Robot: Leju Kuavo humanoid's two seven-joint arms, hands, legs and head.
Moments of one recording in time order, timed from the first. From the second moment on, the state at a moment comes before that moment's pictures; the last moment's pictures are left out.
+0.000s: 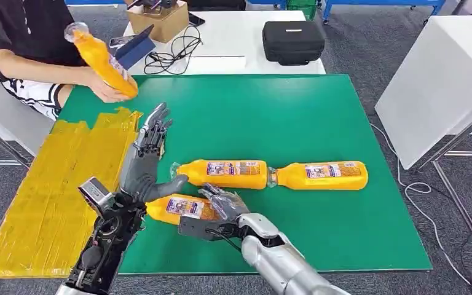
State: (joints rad) left arm -0.24 -0.08 -0.23 -1.48 -0.11 -0.24 -0.67; right arm -0.52 0.31 0.73 -0.60 0.80 -0.02 0.02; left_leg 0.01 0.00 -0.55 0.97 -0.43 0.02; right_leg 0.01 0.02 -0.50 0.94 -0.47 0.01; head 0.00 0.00
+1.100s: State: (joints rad) left arm -0.25 -0.09 -0.24 -1.44 -0.10 -0.23 -0.68; right arm -0.54 0.32 0.72 -0.54 0.81 -0.01 -0.02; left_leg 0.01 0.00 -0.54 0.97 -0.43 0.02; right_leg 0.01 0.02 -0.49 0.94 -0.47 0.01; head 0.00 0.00
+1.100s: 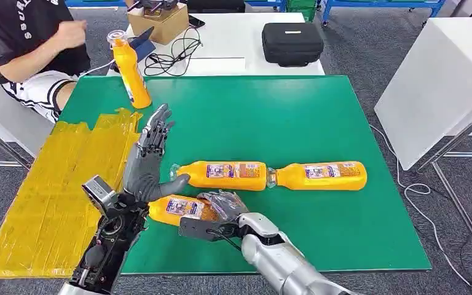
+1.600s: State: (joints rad) left arm -0.21 -0.09 -0.23 -1.47 -0.07 -0.24 -0.68; right arm -0.39 0.29 0.60 -0.70 0.63 -0.17 -0.13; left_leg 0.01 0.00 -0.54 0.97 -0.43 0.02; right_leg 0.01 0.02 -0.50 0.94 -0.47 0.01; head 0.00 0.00
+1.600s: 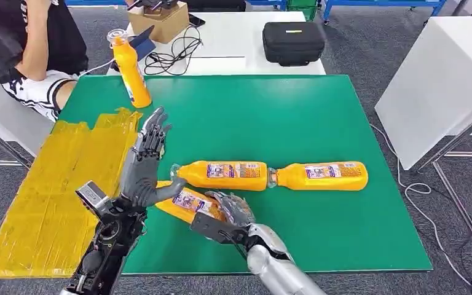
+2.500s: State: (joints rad) left arm -0.13 -0.11 -0.11 -1.62 0.08 -0.23 -0.70; right arm -0.18 0.25 0.49 -1.05 0.40 -0.41 -0.29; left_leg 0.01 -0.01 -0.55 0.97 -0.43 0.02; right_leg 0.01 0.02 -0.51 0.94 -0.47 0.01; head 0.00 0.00
